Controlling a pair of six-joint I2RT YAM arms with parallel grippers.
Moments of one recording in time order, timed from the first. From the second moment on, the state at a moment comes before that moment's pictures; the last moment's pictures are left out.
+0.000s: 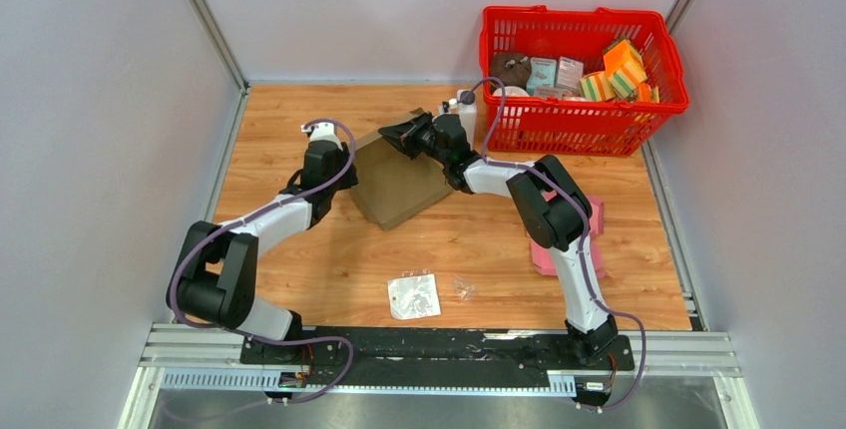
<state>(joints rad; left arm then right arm) -0.29 1.46 0.73 0.20 -0.19 -0.39 0.61 2.24 1.46 0.66 -0.20 1.52</state>
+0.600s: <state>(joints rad) -0.38 1.67 1.02 -0.08 -0.63 -0.50 0.63 2.22 1.47 0.59 -0.18 1.58</state>
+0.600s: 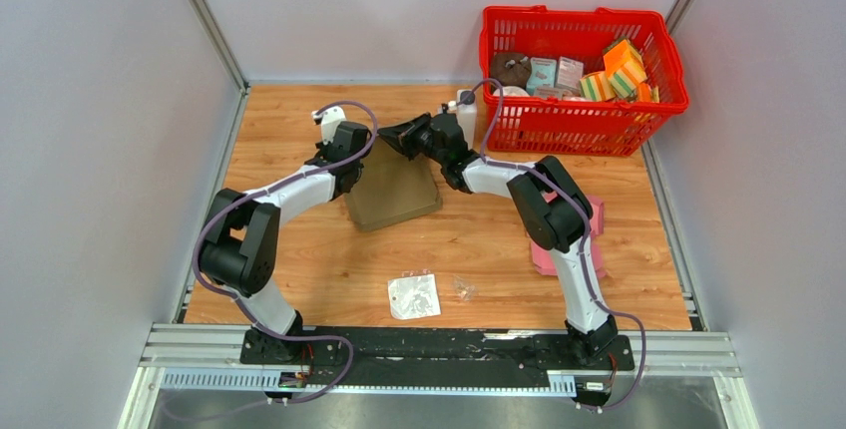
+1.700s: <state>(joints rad) -0.37 1.52 0.77 0.18 -0.53 -0.38 0.54 1.88 1.68 -0.39 -0.21 0.46</state>
